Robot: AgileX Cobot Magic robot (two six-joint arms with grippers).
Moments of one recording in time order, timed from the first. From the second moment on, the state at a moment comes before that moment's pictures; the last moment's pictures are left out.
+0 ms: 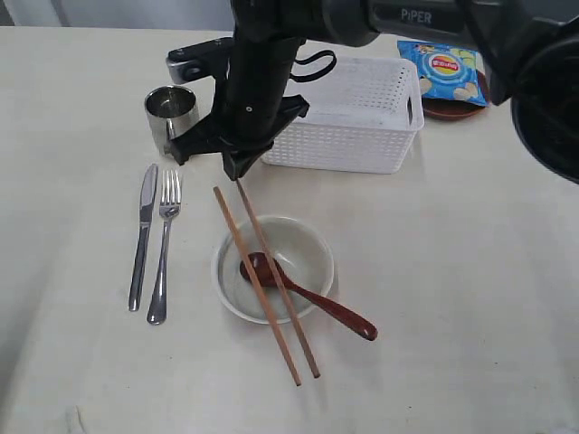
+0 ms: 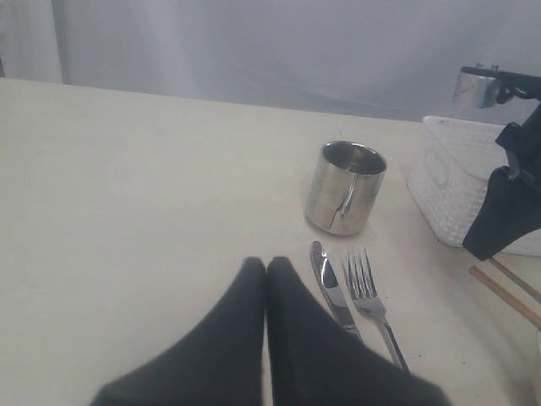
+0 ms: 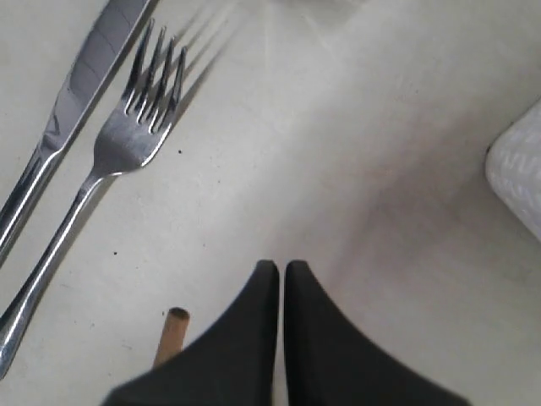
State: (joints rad) left arm -0.16 0.00 0.00 -0.02 0.33 -0.16; right arm 0.73 2.22 -1.79 0.19 1.02 -0.06
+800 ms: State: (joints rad) left arm -0.16 0.00 0.00 -0.02 0.33 -0.16; right arm 0.83 2.02 -1.69 0.29 1.15 -0.08
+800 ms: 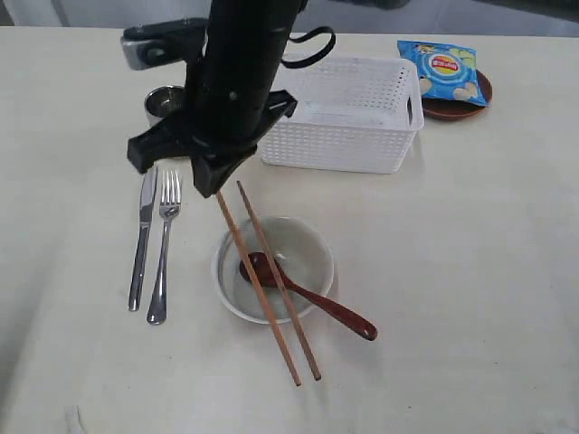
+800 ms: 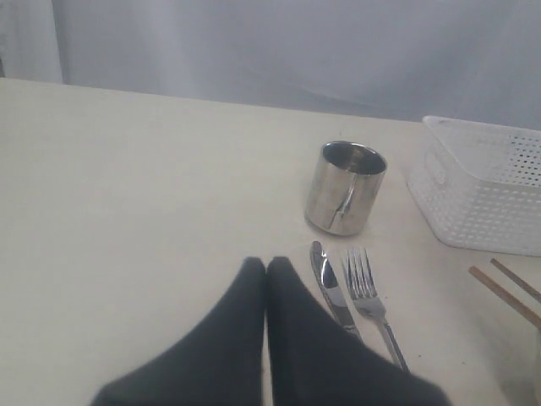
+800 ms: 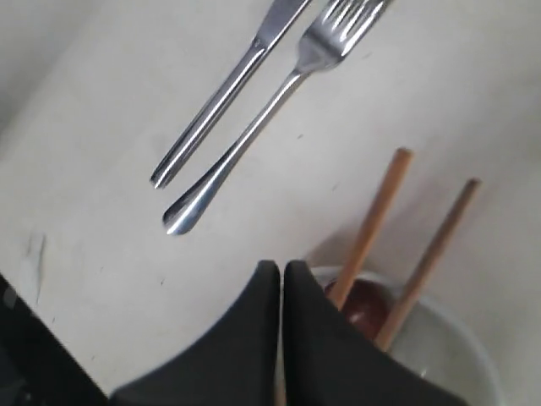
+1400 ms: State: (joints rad) left arm -0.16 0.00 0.00 -0.02 0.33 -0.16; right arm 0.97 1.97 -1.50 0.11 1.11 0.04
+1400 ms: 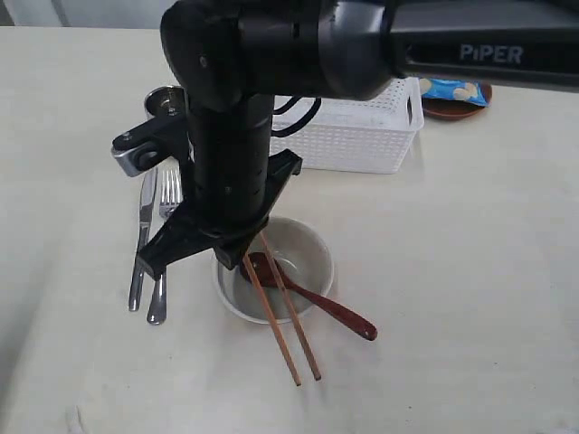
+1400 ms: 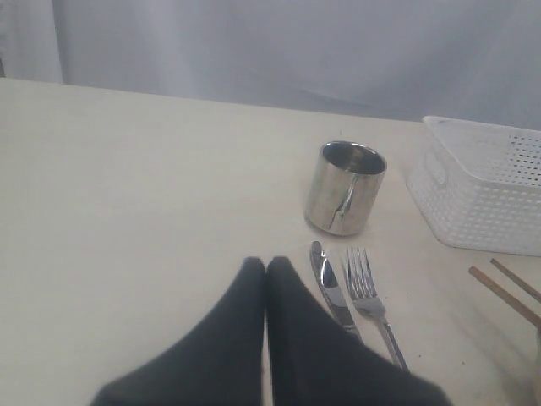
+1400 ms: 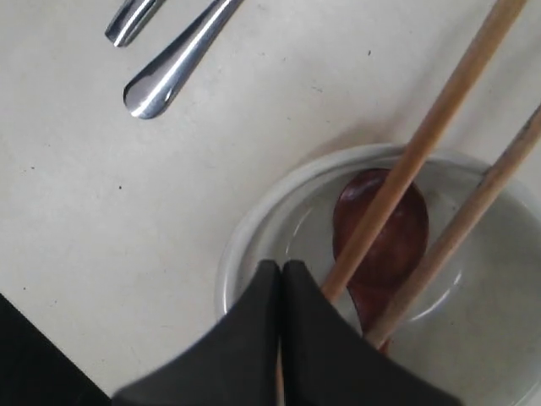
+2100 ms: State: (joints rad) left arm -0.16 0.00 0.00 -0.02 0.33 -0.16; right arm 1.03 2.01 -1.50 0.00 1.10 0.09
